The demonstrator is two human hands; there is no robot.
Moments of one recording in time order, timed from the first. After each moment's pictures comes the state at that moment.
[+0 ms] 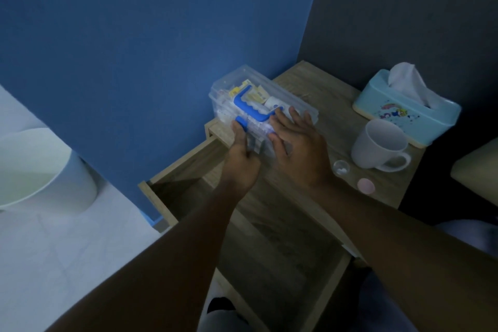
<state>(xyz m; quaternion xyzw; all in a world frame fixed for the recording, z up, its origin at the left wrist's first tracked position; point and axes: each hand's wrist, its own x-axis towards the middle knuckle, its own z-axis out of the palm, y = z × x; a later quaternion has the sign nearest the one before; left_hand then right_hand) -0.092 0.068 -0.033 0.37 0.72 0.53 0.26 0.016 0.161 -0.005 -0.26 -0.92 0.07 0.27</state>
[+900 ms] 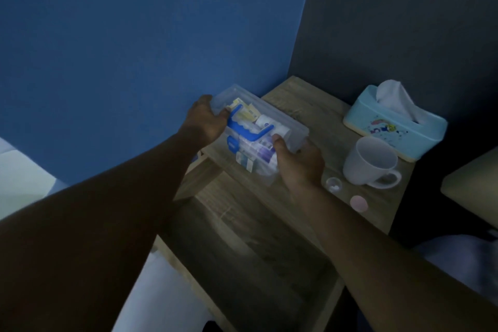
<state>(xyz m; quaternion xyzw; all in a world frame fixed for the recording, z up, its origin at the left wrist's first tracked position) -0.208 0.126 0.023 0.34 0.84 0.38 0.17 -0.004 0.167 0.007 -0.56 -0.59 0.48 0.33</state>
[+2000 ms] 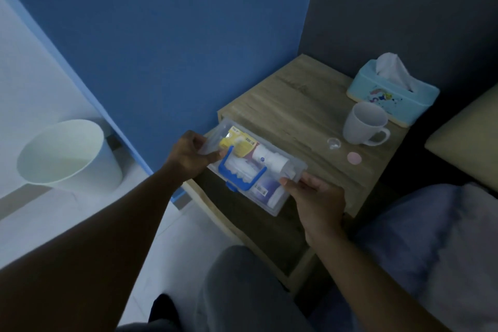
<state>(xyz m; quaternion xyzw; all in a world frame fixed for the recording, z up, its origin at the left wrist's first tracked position) -0.153 -0.055 0.005 0.28 0.85 0.36 0.27 0.108 0.011 0.014 -0.56 -0.52 0.57 0.29</state>
